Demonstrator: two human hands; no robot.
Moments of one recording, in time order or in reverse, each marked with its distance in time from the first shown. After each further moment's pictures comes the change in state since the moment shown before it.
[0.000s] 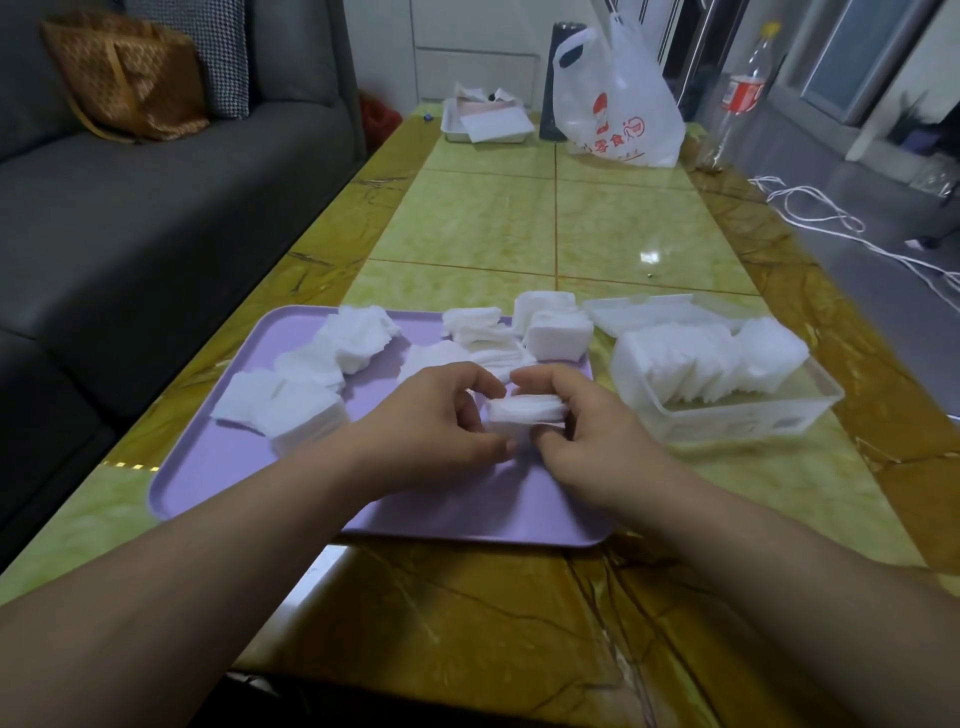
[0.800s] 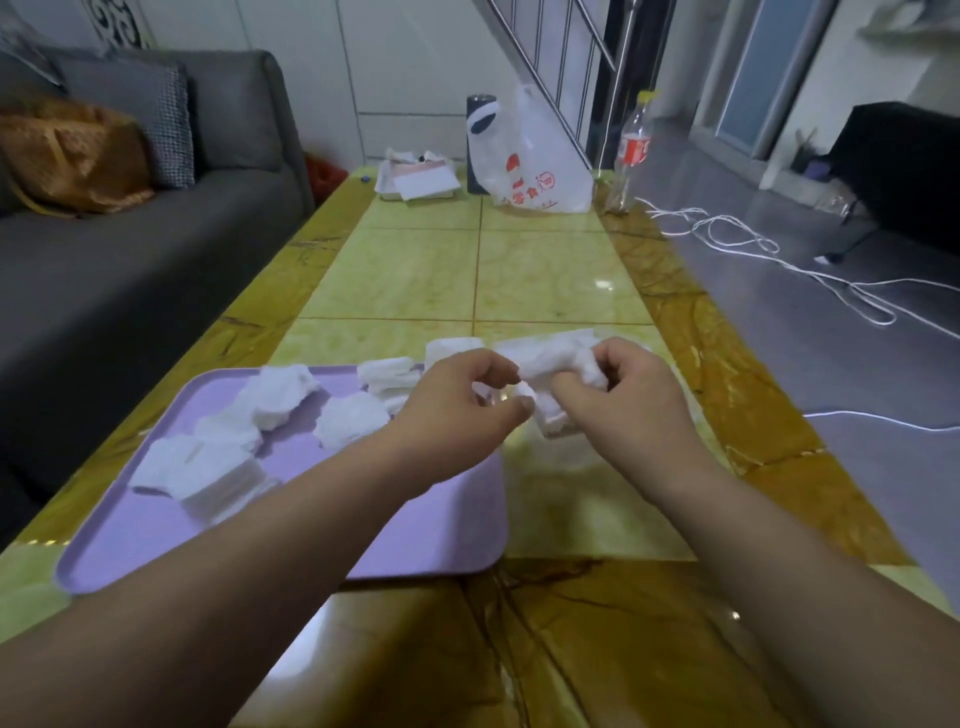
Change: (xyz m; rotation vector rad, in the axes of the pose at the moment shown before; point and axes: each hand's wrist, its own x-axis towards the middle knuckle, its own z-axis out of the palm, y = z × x) left_hand 0.034 0.097 0.059 -0.152 0.146 0.090; right_hand -0.020 -0.005 -0.110 0.054 0.447 0.087
